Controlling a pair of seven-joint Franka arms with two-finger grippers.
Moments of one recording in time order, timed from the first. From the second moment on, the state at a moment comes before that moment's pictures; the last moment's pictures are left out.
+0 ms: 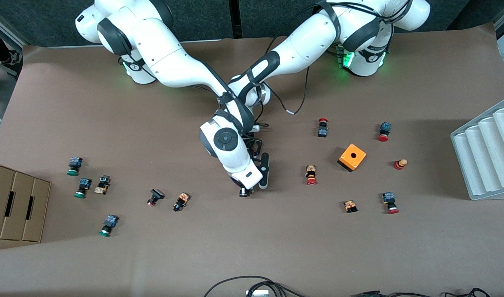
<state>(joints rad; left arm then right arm) -0.78 0.94 -0.36 -1.65 1.82 2.03 -2.42 0.76 0.86 -0.11 -1.39 0.12 2.45 -0.85</state>
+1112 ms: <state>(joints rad) -0.78 0.94 -0.36 -1.65 1.82 2.03 -2.42 0.76 0.86 -0.11 -1.38 0.12 2.45 -0.85</state>
